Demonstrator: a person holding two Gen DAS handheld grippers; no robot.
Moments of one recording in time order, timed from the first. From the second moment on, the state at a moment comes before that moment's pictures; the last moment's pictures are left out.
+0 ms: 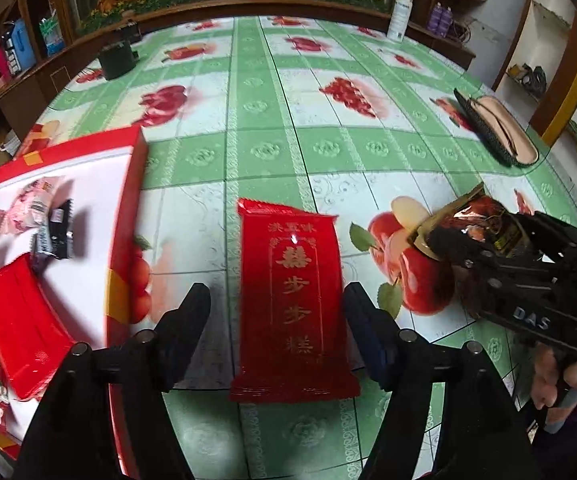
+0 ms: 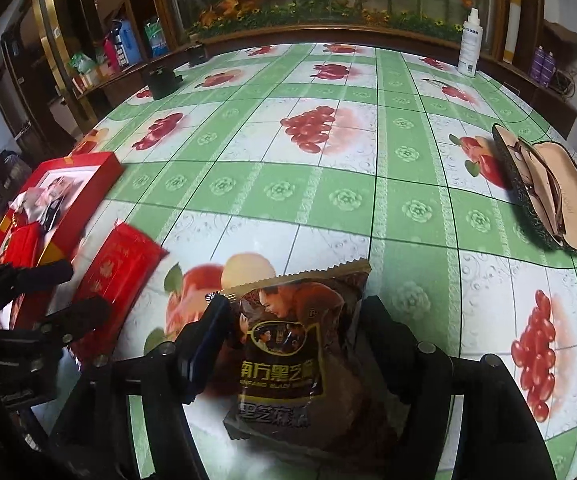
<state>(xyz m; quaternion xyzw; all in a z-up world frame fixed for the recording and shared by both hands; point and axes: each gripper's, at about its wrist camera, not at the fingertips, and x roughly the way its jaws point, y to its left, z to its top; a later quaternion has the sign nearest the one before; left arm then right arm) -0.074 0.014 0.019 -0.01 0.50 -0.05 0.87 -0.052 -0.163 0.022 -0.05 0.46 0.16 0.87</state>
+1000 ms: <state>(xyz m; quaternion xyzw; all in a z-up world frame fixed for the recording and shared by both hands) -0.092 0.029 0.049 0.01 0.43 -0.06 0.90 -0.071 -0.138 0.051 0.00 0.44 0.22 0.87</state>
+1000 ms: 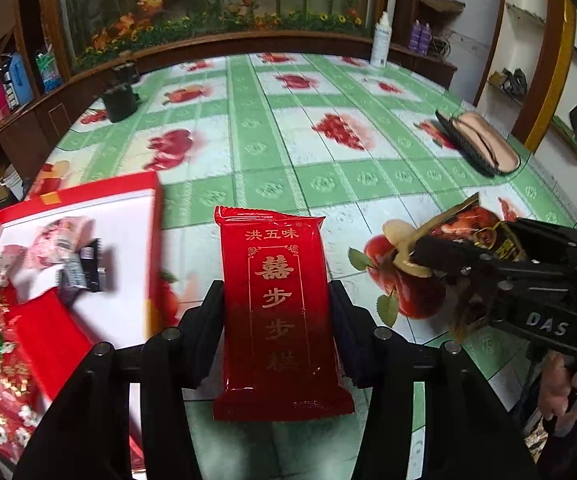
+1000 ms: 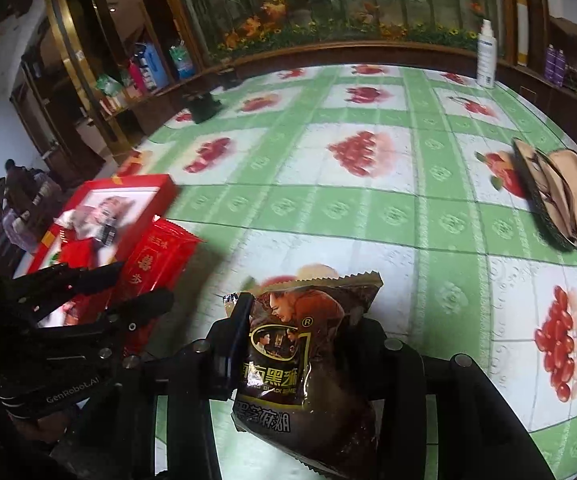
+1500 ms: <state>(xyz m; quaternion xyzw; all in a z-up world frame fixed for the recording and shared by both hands) -0.122 0.124 0.074 -0.03 0.38 0.04 0.92 -0.079 -0.008 0.069 -0.03 0.42 0.31 0.85</state>
